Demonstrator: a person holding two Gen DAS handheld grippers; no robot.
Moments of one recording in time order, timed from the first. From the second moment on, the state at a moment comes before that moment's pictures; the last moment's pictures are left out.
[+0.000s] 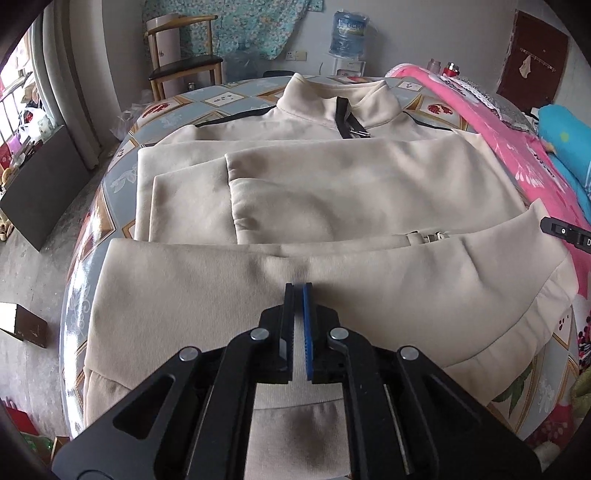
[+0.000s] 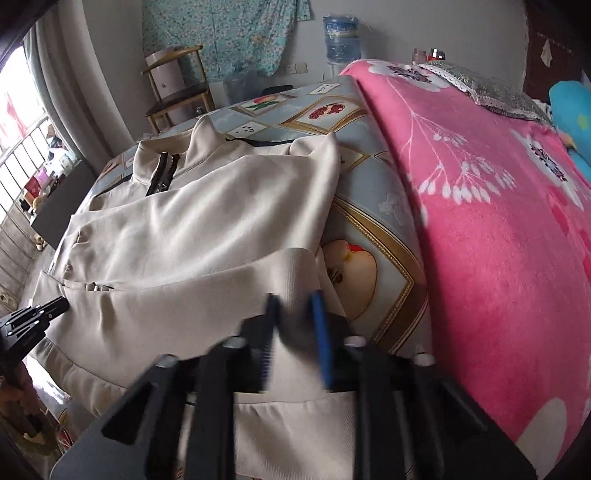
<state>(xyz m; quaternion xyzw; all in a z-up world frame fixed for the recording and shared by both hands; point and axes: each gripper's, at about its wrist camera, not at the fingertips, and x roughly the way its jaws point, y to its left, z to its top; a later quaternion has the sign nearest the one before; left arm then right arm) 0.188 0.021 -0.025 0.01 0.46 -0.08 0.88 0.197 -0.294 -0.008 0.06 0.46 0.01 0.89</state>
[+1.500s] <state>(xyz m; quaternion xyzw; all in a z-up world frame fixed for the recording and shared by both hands) 0.129 -0.007 -0.029 0.05 0.47 -0.22 0.86 0.146 -0.168 -0.031 -0.03 0.51 0.15 0.85</state>
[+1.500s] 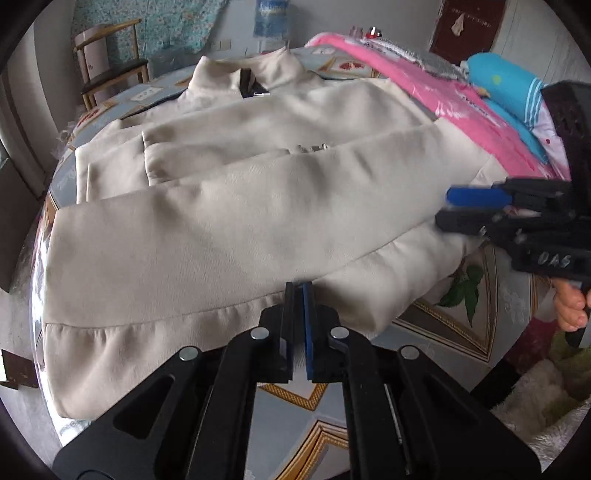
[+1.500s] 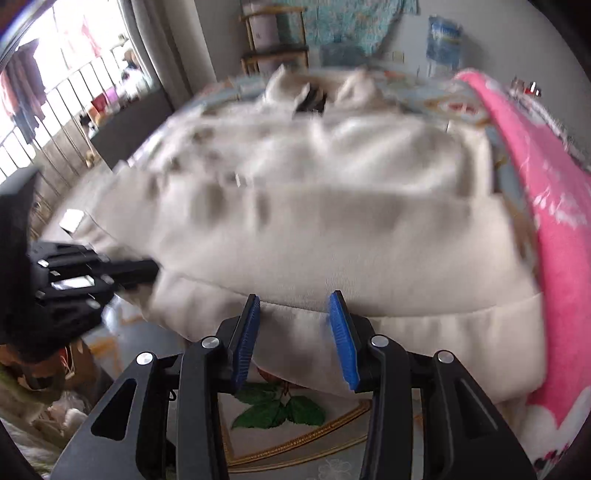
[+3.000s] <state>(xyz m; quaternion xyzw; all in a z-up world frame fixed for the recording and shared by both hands) 0.545 -0.026 -0.012 -0.03 0.57 -0.07 0.82 0.564 -0.178 -0.032 0.07 0.64 0.10 0.76</state>
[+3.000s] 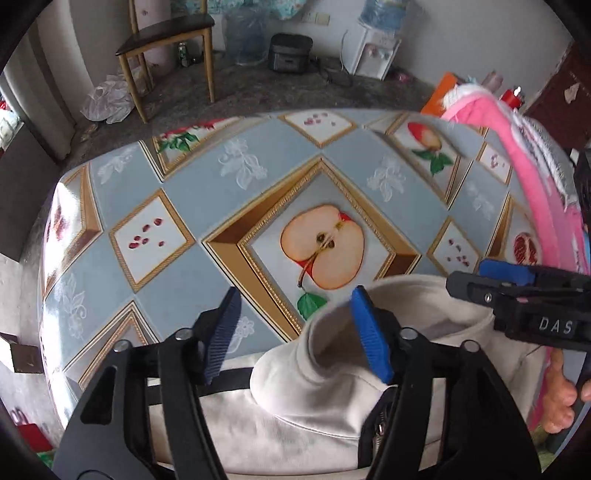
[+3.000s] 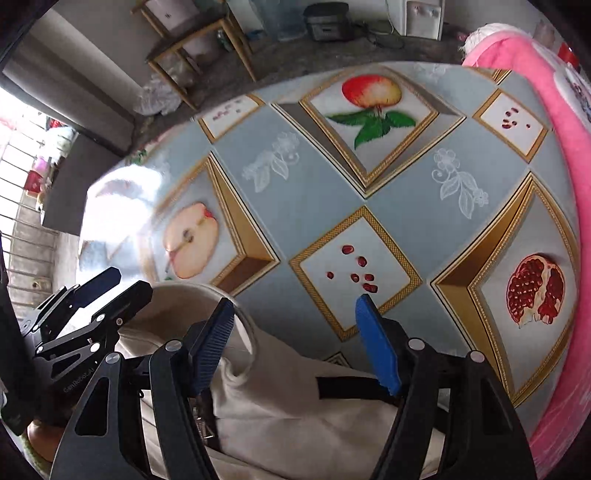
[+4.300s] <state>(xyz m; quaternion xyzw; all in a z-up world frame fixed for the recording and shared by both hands) 0.360 -0.018 -0.007 0.10 0.50 -0.23 0.83 0.372 -0.157 0.067 0.00 0.49 0.27 0.83</state>
